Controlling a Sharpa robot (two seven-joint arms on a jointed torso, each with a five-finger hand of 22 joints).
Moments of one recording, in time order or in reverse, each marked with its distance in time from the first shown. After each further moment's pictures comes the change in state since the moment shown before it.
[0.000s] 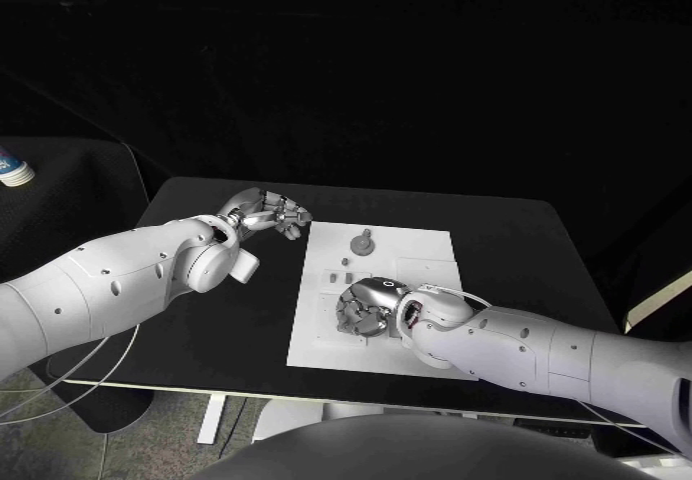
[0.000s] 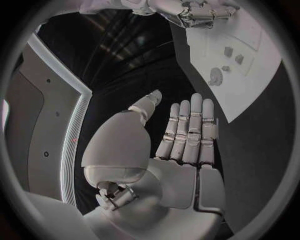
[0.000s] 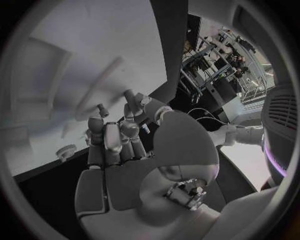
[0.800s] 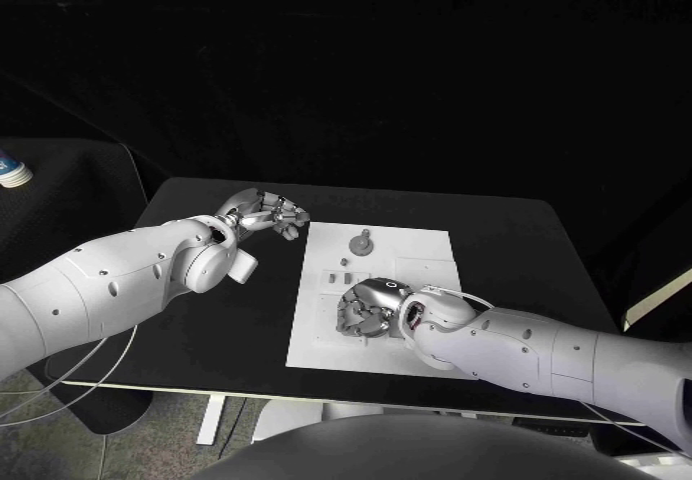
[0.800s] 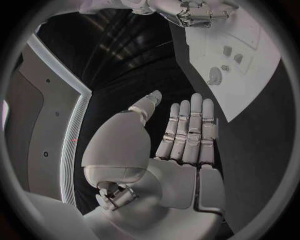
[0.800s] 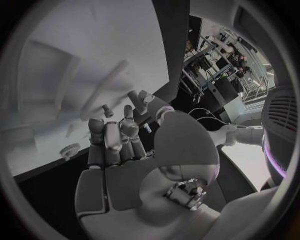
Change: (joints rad) left arm 0.000 0.001 0.000 -0.005 0.000 0.002 -0.003; left_hand -0.004 0.004 0.000 0.000 0.000 0.000 0.000 0.000 0.000 0.000 0.000 0.000 0.001 0.000 0.000 -0.004 -0.001 0.000 0.000 0.000 0.000 0.001; right arm -0.004 -0.015 -0.003 0.007 0.002 -0.020 -0.008; right_hand -0.027 -0.059 -0.121 -0.016 0.002 -0.080 0.037 -0.072 -0.037 -0.058 0.000 0.004 0.017 -0.025 -0.008 0.000 0.006 0.003 -0.004 -0.004 0.000 0.036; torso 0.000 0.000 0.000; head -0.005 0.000
